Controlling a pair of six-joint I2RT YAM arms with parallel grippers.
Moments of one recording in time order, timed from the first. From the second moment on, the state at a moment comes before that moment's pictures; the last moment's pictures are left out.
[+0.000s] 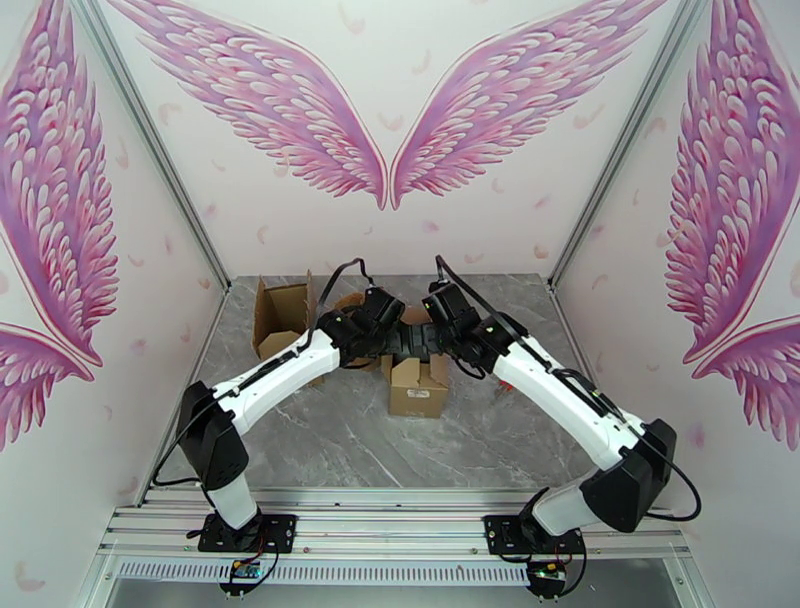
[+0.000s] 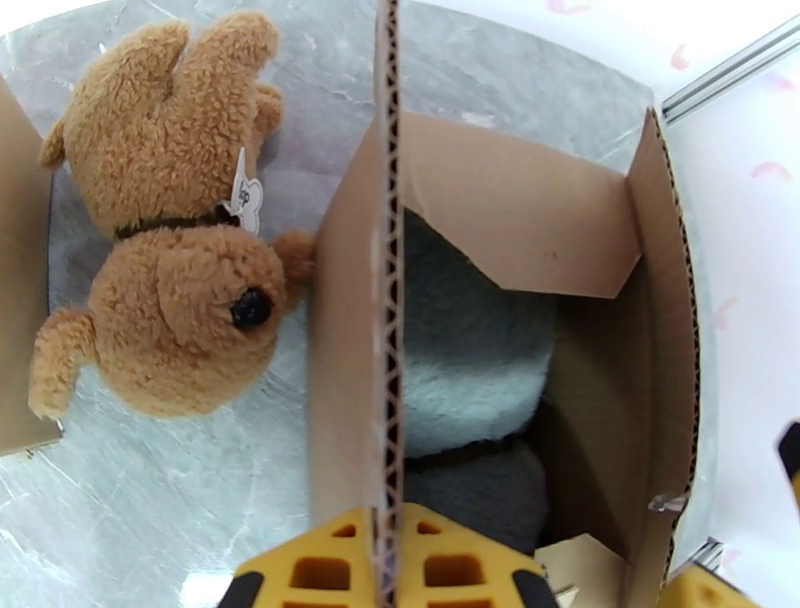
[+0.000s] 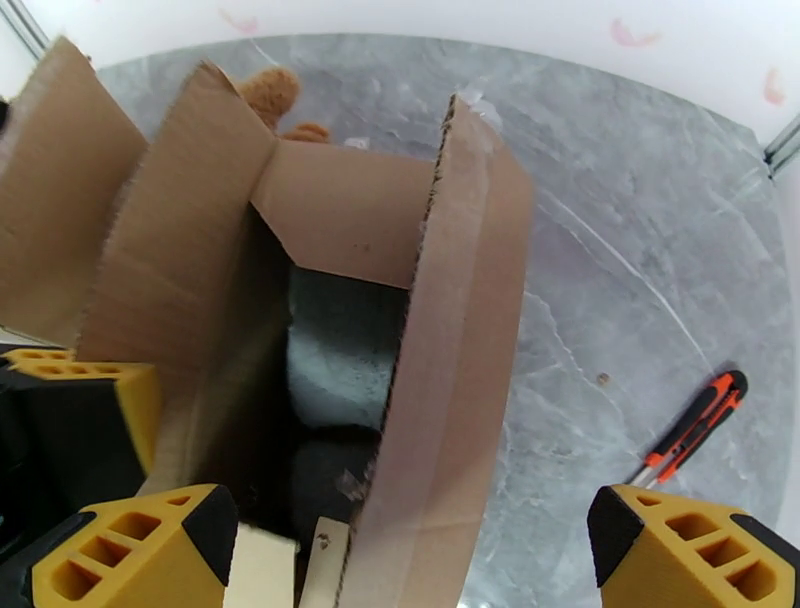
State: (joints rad) left arm -0.78 1.75 1.64 -0.77 -0.19 -0.77; right arm 0.64 1.52 1.52 -0.94 0.33 0.39
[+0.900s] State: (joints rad) left arm -0.79 1.62 1.45 -0.59 -0.16 -0.79; right arm 0.44 1.37 1.37 -1.01 0.32 0.34
